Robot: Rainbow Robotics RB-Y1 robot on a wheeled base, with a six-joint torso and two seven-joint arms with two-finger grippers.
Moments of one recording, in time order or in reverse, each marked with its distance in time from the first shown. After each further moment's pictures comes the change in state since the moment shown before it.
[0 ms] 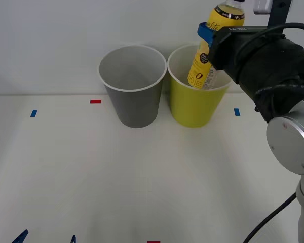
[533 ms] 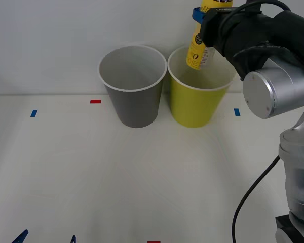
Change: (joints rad) right arm -0.185 -0.020 -0.026 0.333 -0.003 -0.151 0.026; left arm 0.000 0.000 0.000 0.000 0.000 0.000 0.000
